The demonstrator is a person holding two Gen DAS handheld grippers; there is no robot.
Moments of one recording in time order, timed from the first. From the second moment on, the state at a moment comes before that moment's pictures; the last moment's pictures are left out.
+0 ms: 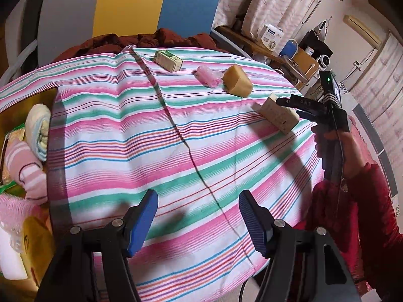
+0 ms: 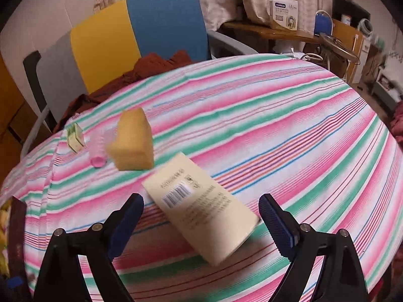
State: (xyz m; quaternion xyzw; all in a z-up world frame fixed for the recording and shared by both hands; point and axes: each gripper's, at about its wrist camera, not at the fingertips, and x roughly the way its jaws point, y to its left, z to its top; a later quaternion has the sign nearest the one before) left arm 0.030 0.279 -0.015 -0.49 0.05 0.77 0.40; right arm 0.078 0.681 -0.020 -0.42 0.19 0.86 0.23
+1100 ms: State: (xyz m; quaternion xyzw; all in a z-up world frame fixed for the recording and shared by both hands) left arm -0.108 0.528 -0.052 -0.37 0.27 0.79 0.40; right arm 0.067 0.669 -0.036 -0.46 0.20 0.84 0.19
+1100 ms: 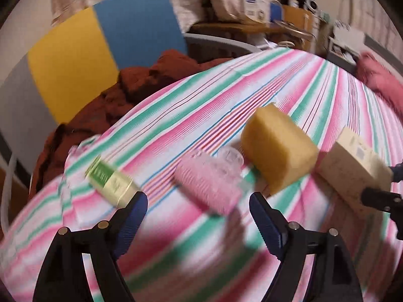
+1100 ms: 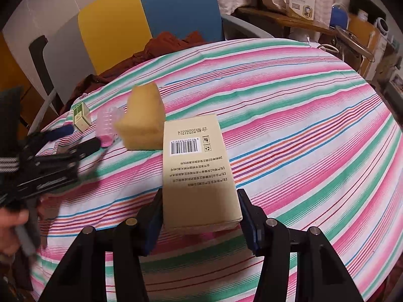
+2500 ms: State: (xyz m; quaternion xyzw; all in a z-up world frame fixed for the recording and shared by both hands) left arm -0.038 0.437 -0.062 -0.37 0.16 0.81 0.42; right arm 0.062 0.671 -0.034 -0.45 0.15 0.84 0.24
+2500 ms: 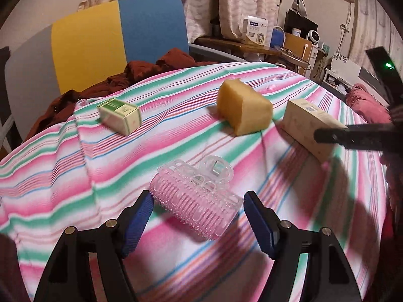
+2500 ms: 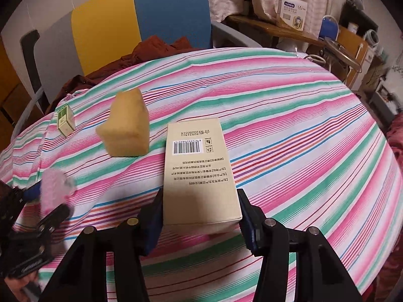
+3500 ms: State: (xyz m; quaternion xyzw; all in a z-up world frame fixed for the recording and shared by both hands) left arm 0.039 0.289 -0.026 -0.38 0.04 0.80 0.46; right arm 0.071 0.522 0.039 -0.41 0.07 0.90 0.14
